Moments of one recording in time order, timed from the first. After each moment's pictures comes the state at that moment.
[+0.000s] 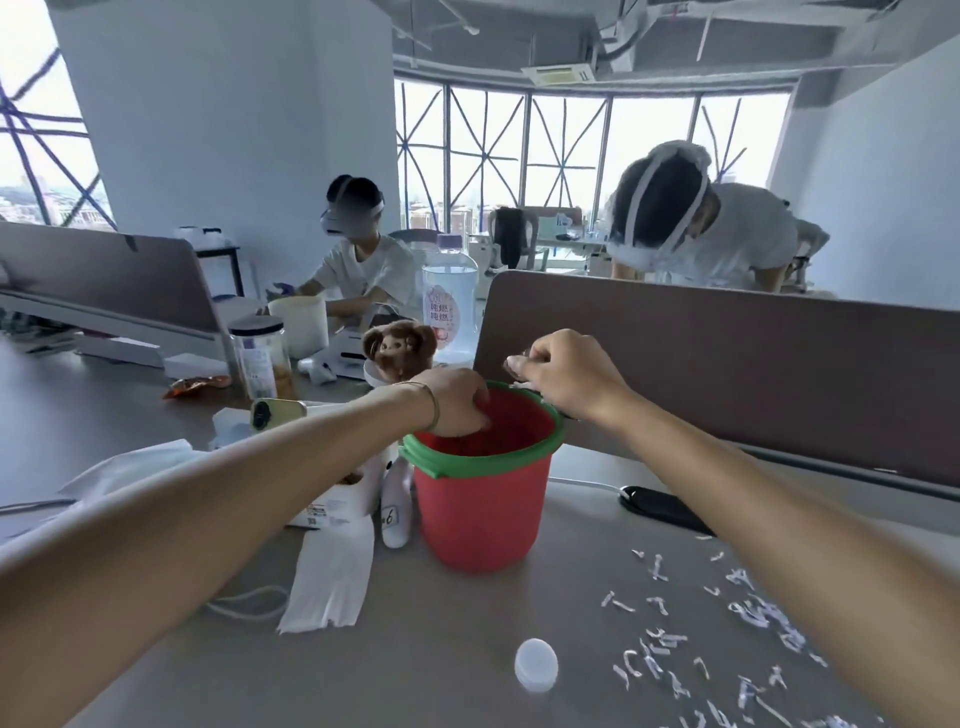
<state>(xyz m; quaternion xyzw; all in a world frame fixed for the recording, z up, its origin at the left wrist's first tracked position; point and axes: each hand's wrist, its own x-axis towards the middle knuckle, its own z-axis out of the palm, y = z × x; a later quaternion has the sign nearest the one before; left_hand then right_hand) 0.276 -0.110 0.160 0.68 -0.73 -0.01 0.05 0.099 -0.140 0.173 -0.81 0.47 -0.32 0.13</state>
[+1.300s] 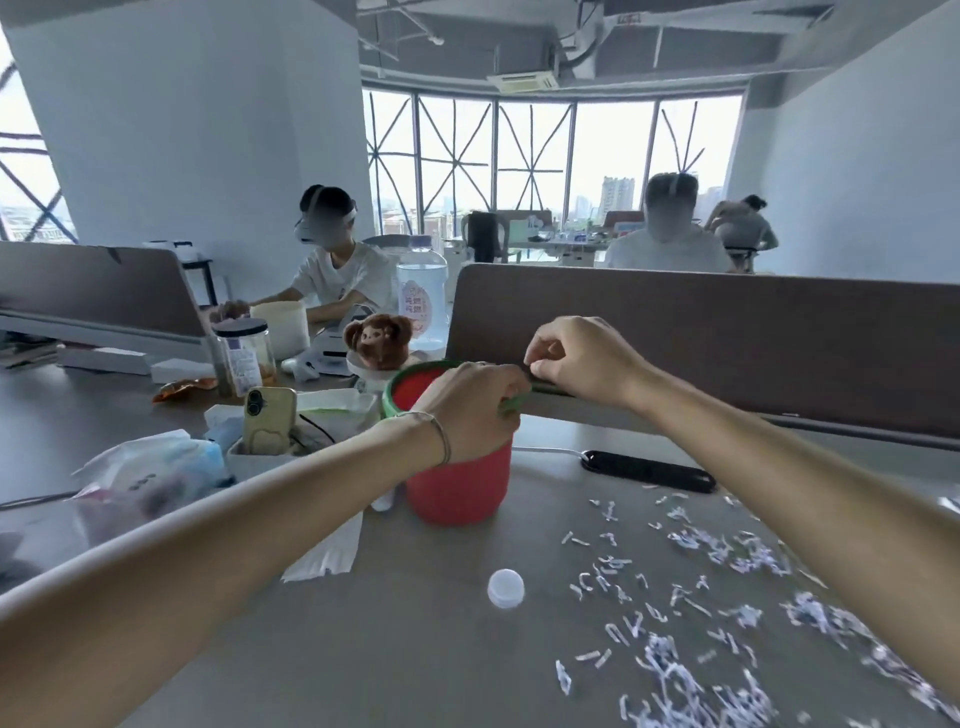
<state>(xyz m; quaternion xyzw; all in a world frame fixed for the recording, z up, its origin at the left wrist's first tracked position) 0.203 -0.002 0.158 0.58 -0.78 0.02 0.23 0.030 -0.069 0.189 -0.85 0.44 -0.28 0.05</state>
